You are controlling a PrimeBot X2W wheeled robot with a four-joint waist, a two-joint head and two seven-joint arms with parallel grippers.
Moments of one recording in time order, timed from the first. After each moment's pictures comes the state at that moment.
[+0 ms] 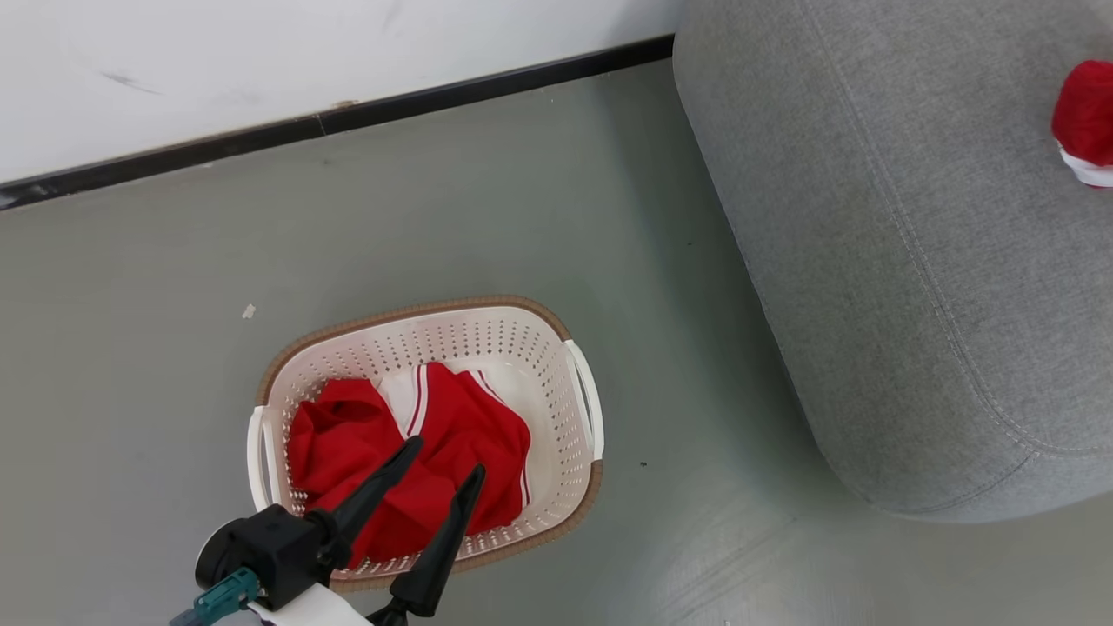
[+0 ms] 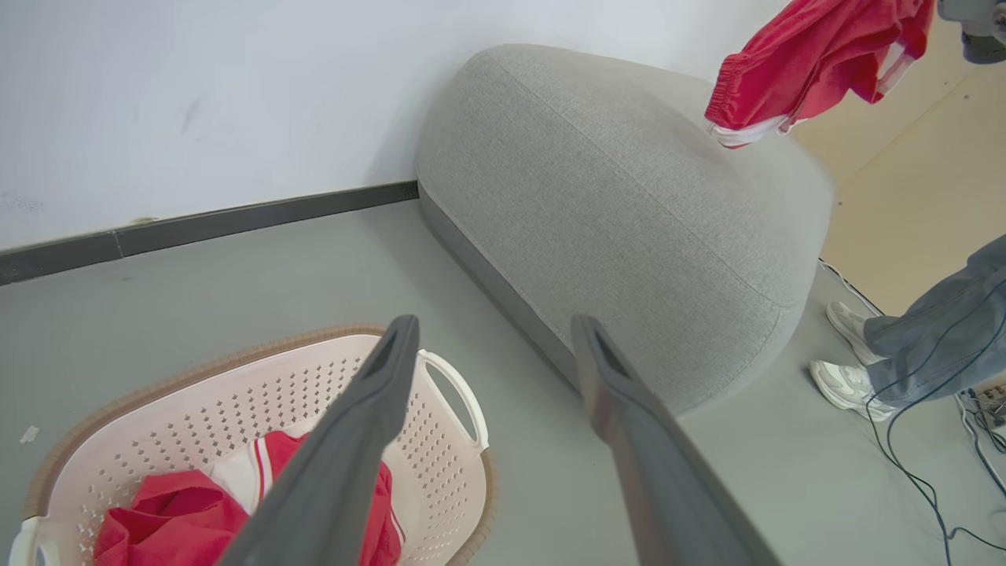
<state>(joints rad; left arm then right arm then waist) -0.06 0.32 -0.48 -0.20 -0.58 -0.03 -0.07 -0.98 -0.32 -0.56 0.64 0.36 0.13 -0.20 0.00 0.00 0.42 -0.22</state>
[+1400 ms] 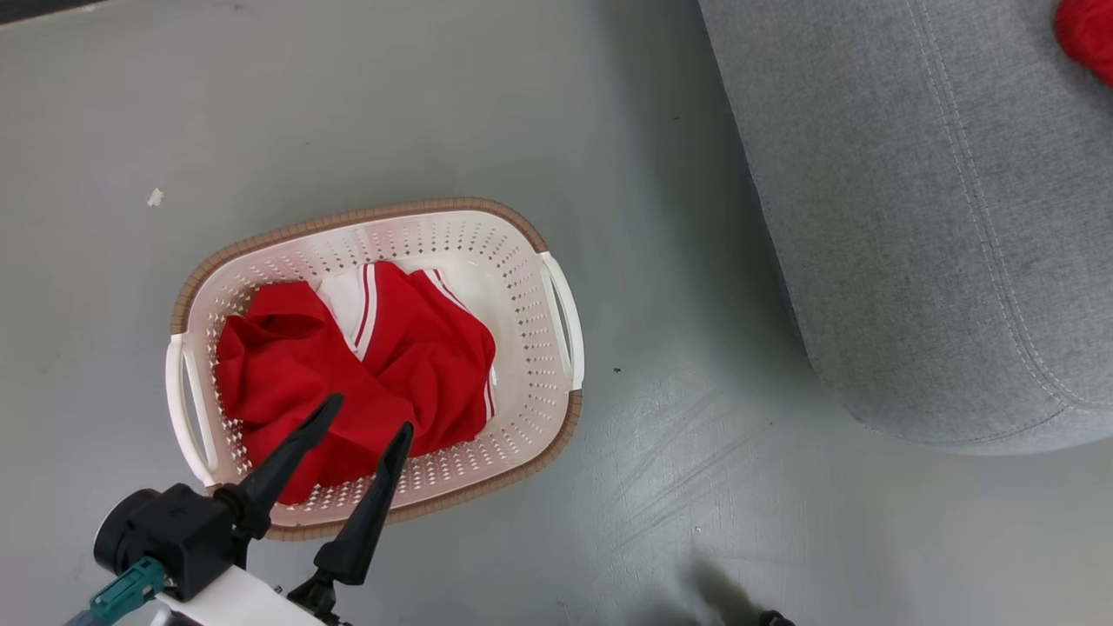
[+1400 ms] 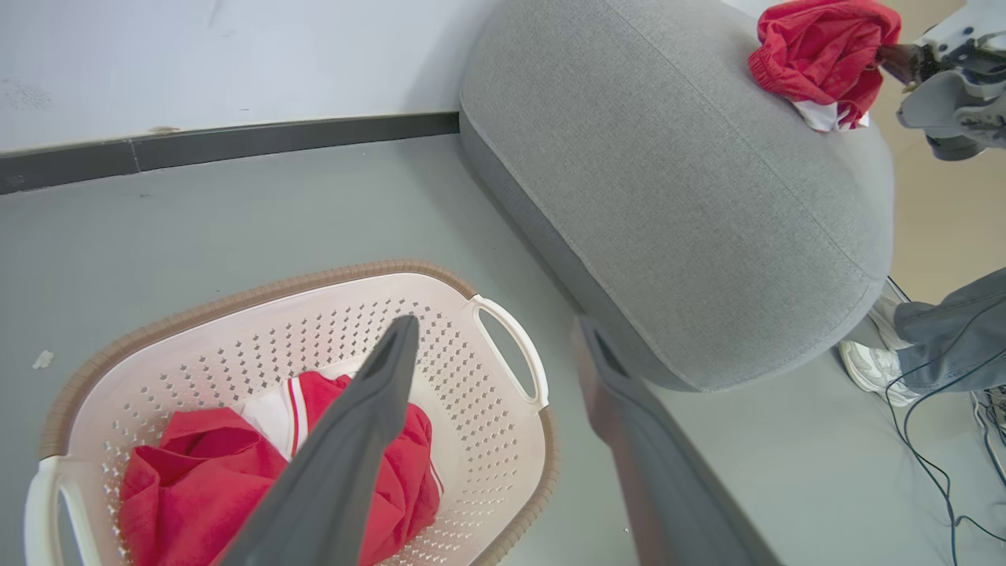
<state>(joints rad) -0.03 0.43 -0.37 -0.36 -0.58 0.03 -0.02 -1.01 -0.22 -0.66 0.92 0.25 0.13 -0.22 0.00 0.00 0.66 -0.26</state>
